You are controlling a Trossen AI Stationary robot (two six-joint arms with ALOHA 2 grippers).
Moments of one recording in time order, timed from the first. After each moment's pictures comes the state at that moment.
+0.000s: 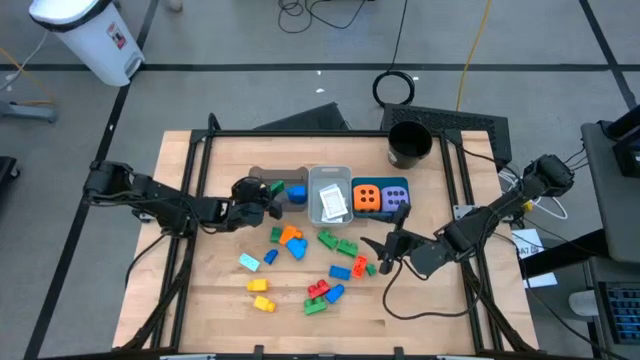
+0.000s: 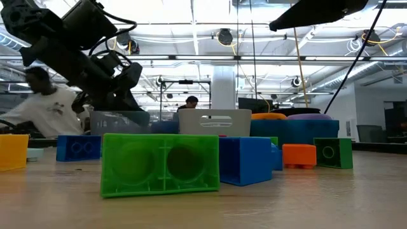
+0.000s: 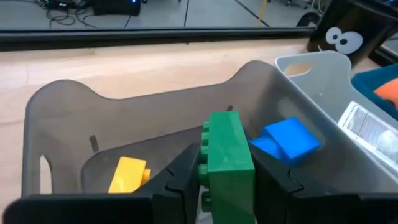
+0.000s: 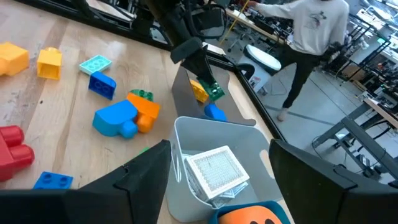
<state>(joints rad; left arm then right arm) -0.08 1.32 0.41 0.20 -0.85 -0.91 0.56 1.25 0.74 0.02 0.94 -0.04</state>
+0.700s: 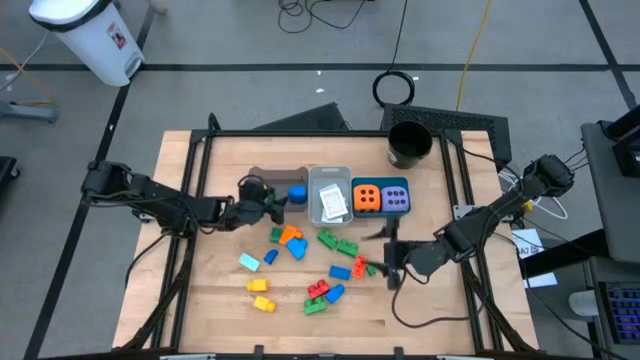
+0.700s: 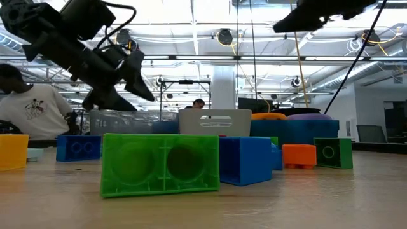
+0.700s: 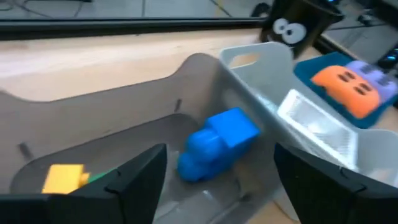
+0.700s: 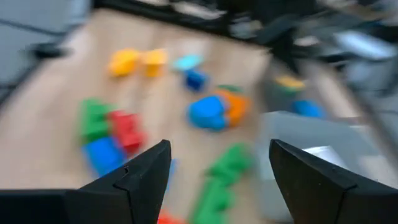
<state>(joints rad) -0.08 1.29 0.41 0.30 -0.70 -0.81 0.56 1.25 0.74 0.00 0.58 0.08</state>
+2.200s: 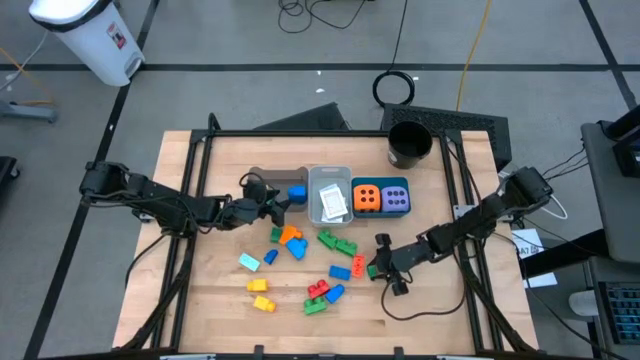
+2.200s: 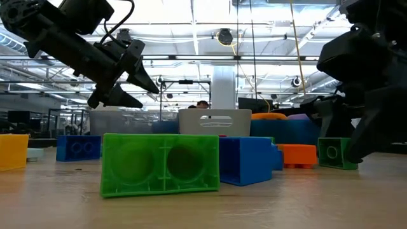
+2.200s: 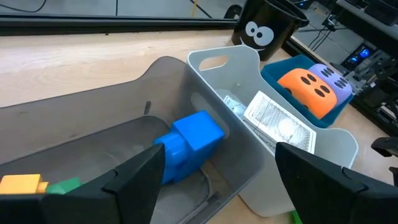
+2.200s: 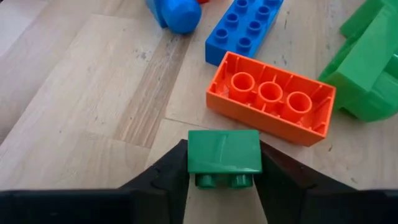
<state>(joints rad) -0.08 1.27 0.41 0.37 -0.63 -0.78 0.45 1.55 0.44 0.38 0.10 0.17</state>
